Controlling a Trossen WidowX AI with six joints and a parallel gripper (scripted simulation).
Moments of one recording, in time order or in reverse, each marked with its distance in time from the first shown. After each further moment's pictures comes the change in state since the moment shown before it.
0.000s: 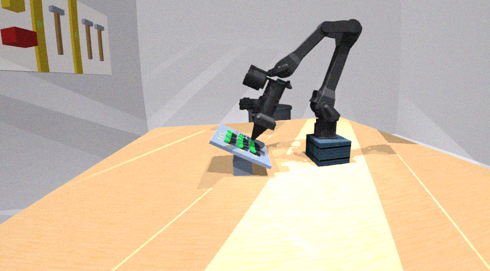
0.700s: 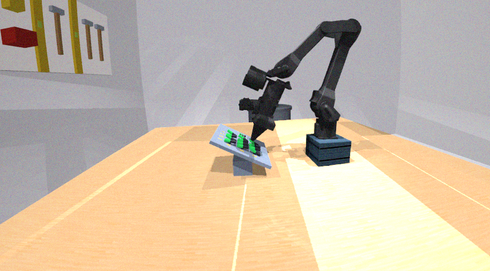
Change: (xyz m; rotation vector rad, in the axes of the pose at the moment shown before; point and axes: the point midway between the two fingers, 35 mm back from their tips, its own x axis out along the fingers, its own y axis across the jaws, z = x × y) arm 0.002 0.000 0.000 0.000 0.000 0.000
